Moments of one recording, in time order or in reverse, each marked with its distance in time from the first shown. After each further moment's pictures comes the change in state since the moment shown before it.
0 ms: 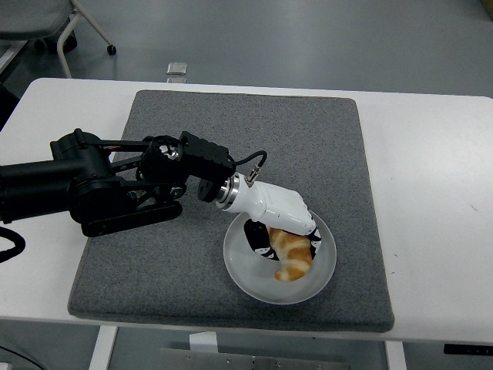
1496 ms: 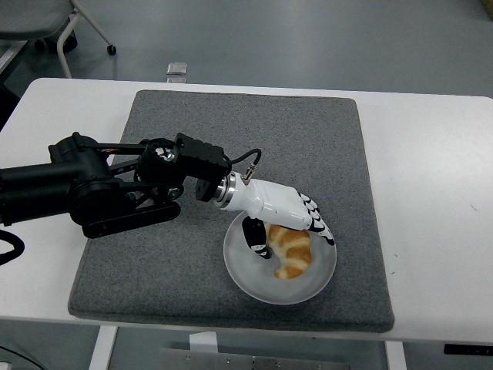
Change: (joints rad) left arm 0.015 0.000 0.000 0.026 -0.014 0.048 0.000; right arm 0.000 0.000 0.000 0.000 0.000 0.000 0.000
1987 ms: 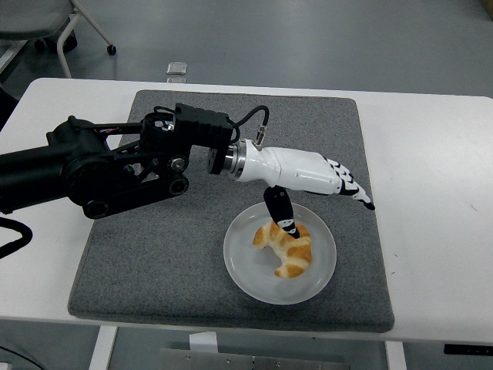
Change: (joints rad) left arm -0.032 0.002 -0.154 -0.043 -0.150 -0.003 0.001; right arm 0.000 0.000 0.000 0.000 0.000 0.000 0.000
